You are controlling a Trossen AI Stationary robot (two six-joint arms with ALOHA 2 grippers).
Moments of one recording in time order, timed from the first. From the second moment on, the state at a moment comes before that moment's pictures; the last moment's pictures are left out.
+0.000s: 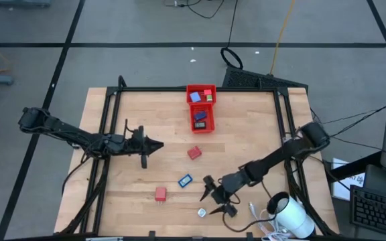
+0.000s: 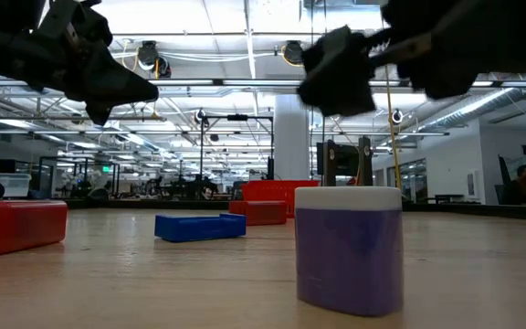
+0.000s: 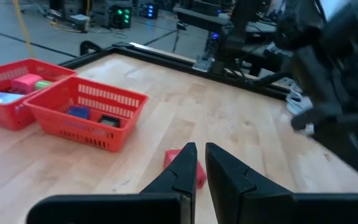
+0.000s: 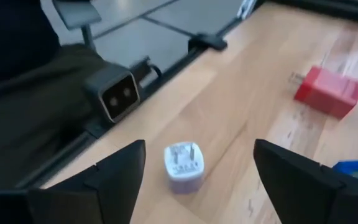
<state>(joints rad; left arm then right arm) -0.22 0.90 0.18 0.55 -0.37 -0.30 0.46 1.83 0.86 0.53 -0.18 -0.08</state>
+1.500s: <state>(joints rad) -0.22 0.90 0.18 0.55 -0.39 -0.37 0.50 2.01 0.94 0.62 -0.13 -0.02</state>
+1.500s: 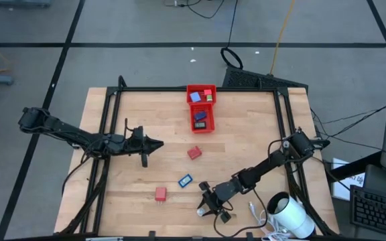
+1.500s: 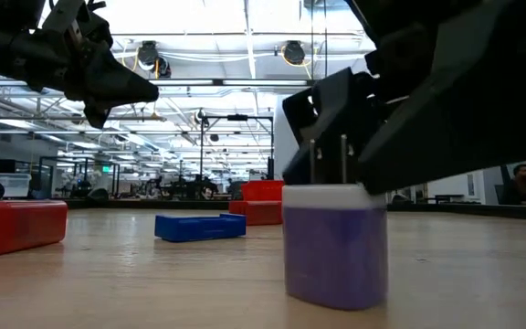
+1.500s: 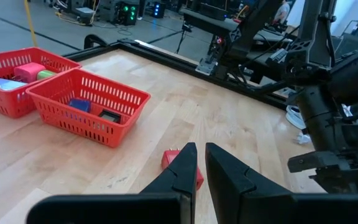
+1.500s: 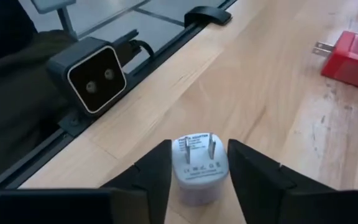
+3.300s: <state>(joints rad) -0.24 1.02 0.18 0.70 -0.29 -0.46 0.32 1.73 0.89 0.68 -0.18 -0.07</state>
